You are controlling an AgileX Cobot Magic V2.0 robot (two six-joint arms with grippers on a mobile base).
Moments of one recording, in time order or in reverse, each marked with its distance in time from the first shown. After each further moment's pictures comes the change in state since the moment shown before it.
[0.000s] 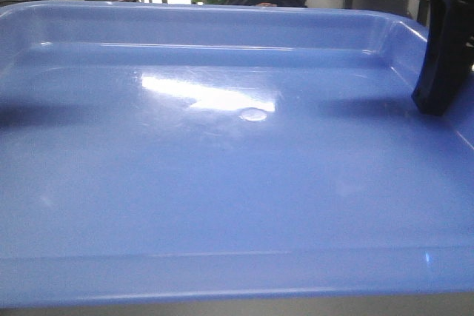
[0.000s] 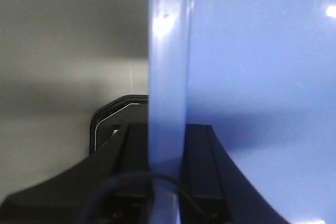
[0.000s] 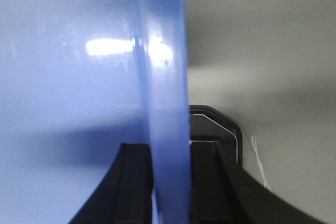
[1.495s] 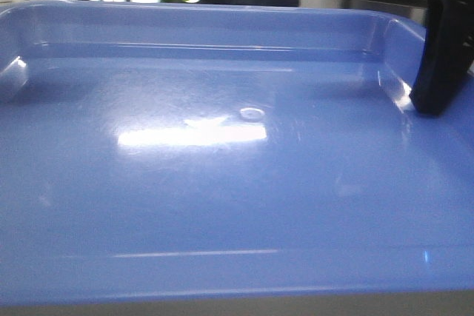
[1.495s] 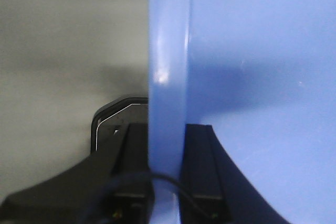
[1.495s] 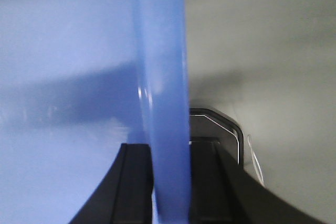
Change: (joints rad) left arm 0.000 0.000 0.000 0.005 0.002 0.000; right arm 0.000 0.000 0.000 0.000 -0.004 0.000
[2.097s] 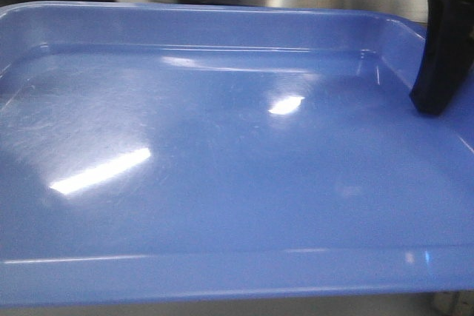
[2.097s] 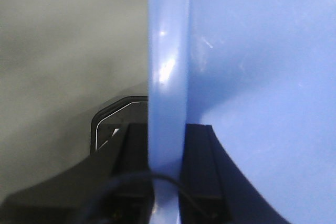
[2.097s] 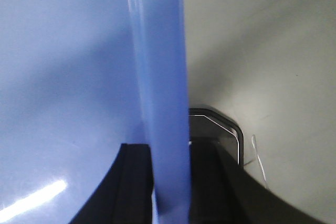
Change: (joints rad) left arm 0.000 0.000 0.000 -0.005 0.005 0.000; right arm 0.000 0.000 0.000 0.000 -0.002 0.000
